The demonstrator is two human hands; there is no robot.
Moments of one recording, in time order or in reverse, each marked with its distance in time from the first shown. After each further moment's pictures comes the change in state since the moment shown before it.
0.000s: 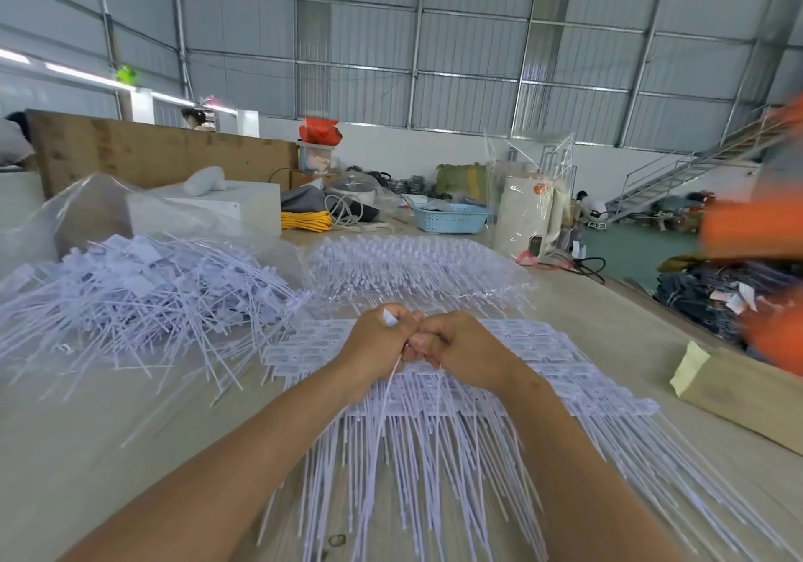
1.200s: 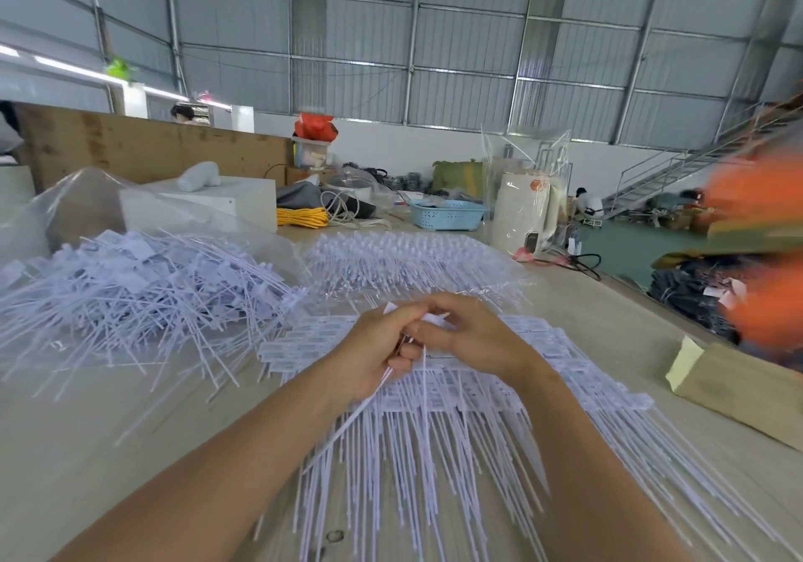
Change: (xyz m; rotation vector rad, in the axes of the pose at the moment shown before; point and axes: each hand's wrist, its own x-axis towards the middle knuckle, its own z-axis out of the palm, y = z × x) left_hand 0.000 0.008 0.002 -0.375 -0.169 -0.196; right_hand -0.005 -0.007 -0.013 0.156 0.052 0.012
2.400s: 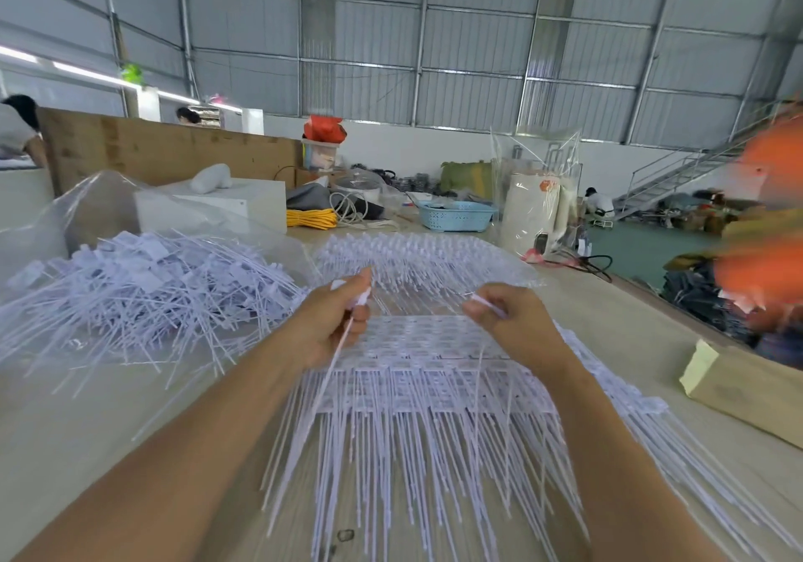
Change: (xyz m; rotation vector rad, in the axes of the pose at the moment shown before) left_hand 0.003 0.030 -0.057 0.015 0.096 0.011; right_hand -0.002 0.020 -0.026 -0.192 0.310 0.016
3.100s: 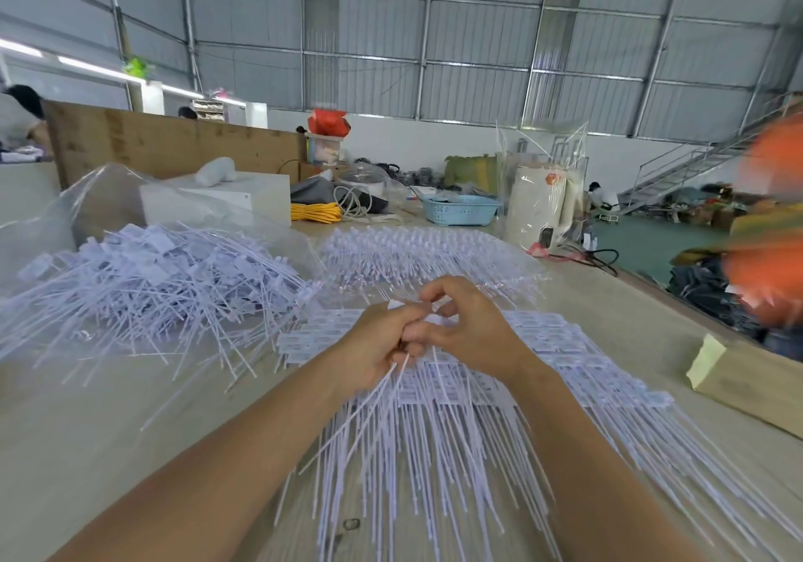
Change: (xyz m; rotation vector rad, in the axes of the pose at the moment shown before) left_hand -0.007 -0.031 0.046 0.041 -0.068 -0.019; right_hand -0.004 -0.025 0.040 0.025 -0.138 -0.132
